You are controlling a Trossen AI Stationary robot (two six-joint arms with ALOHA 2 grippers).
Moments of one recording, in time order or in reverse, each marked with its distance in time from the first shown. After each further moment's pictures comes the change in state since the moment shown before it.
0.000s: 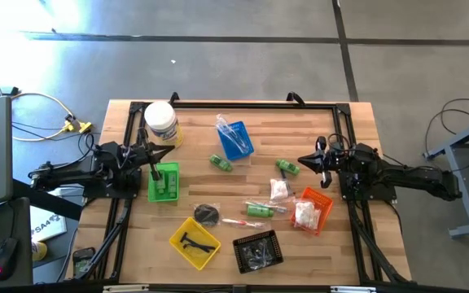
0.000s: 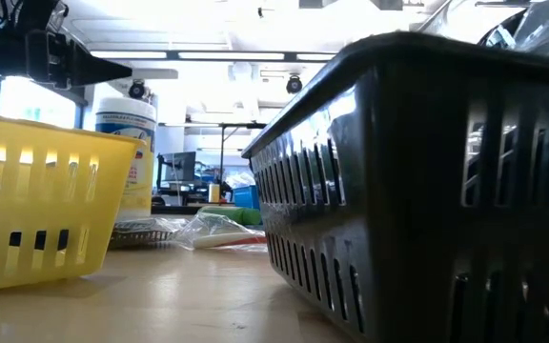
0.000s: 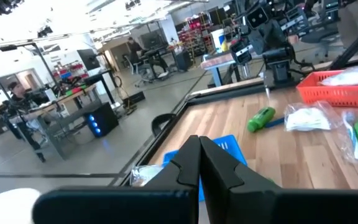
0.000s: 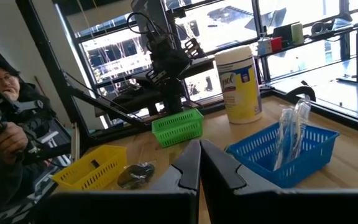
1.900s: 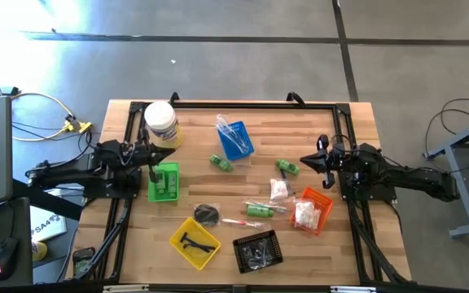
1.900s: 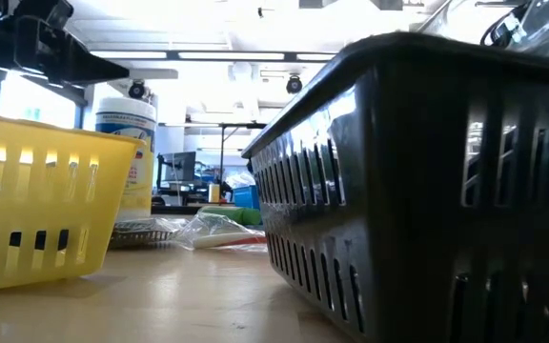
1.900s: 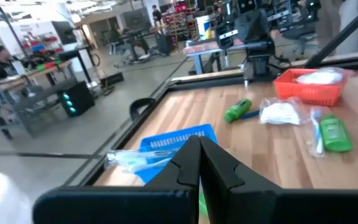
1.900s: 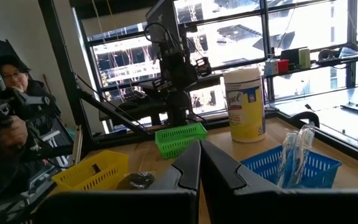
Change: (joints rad) left arm 0.000 0.040 0.069 -0.124 0.049 -0.122; right arm 0.000 -0.048 0.000 0.015 -0.027 -0.079
